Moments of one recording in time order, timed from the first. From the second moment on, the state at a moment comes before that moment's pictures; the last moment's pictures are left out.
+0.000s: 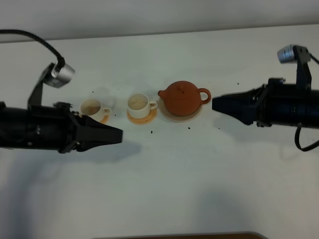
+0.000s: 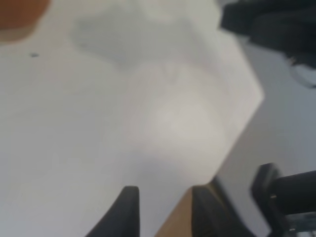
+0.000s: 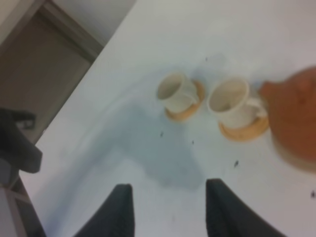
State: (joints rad) left arm -0.07 1.41 -0.70 -1.18 0.87 1.05; right arm 0.40 1.54 -0.66 1.75 0.85 -1.64
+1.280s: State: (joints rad) left arm -0.07 0.38 -0.48 0.07 1.05 -0.17; right arm 0.40 1.54 -1.22 0.72 0.70 -0.69
